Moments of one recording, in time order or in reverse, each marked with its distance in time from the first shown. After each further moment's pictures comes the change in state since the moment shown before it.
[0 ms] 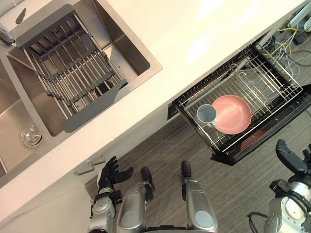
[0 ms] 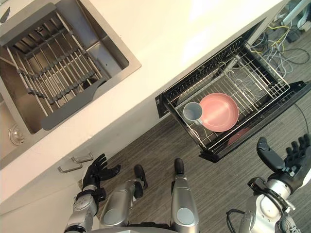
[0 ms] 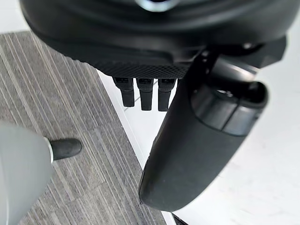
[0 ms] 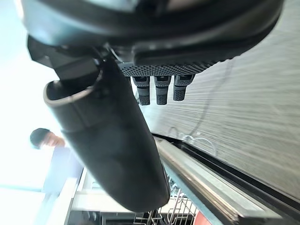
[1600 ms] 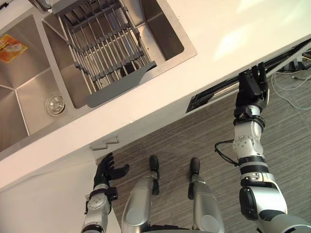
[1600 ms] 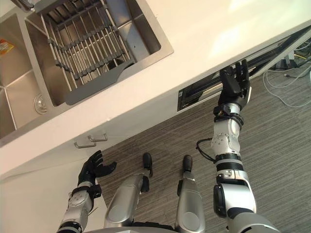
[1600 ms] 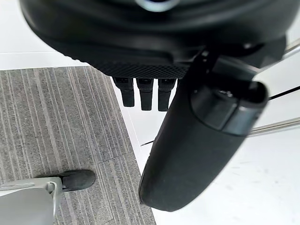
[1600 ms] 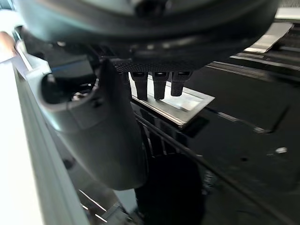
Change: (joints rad) left arm -0.037 0.067 -0.003 0.013 0.001 0.000 0.000; right arm -0.801 -0.234 0.457 0.576 0.475 -0.035 0.171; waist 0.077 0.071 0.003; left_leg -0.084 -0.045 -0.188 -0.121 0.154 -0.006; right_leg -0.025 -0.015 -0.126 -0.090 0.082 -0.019
